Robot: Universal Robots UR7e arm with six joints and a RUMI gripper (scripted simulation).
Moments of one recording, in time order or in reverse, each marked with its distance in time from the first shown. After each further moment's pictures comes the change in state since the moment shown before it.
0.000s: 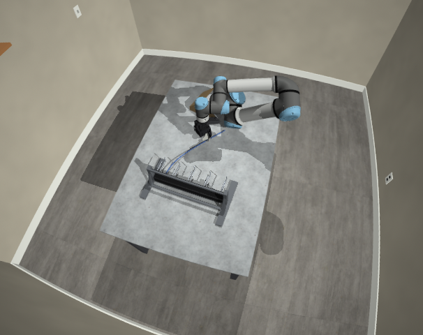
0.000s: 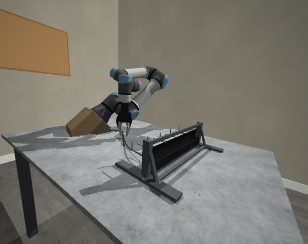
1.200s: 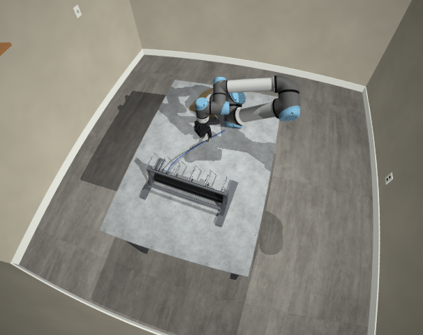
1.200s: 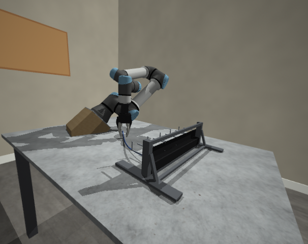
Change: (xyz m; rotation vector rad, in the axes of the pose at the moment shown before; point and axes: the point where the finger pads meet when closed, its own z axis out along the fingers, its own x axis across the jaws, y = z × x) arm 0.000 0.000 0.005 0.000 0.000 0.000
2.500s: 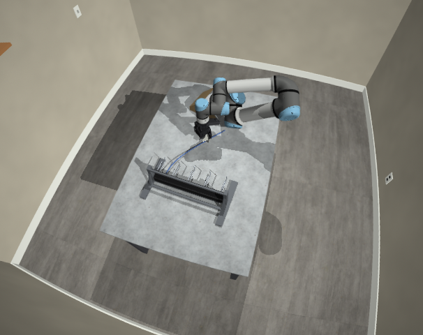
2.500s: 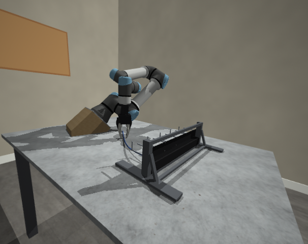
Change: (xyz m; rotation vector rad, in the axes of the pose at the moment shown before) arm 0.000 0.000 0.006 0.000 0.000 0.000
